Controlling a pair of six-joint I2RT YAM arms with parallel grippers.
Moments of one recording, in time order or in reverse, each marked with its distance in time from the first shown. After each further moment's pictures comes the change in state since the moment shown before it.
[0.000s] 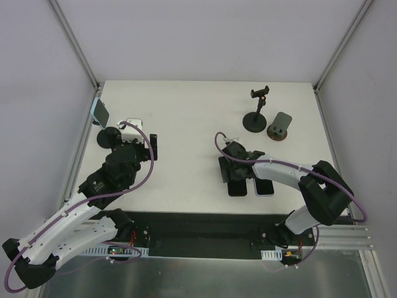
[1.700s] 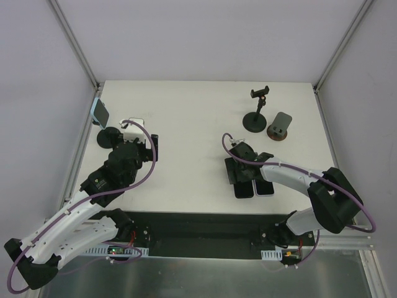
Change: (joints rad) left arm 0.036 0.027 0.000 -0.037 0.058 -0.024; right arm -0.052 -0.091 -0.063 -0.024 -0.018 -0.061
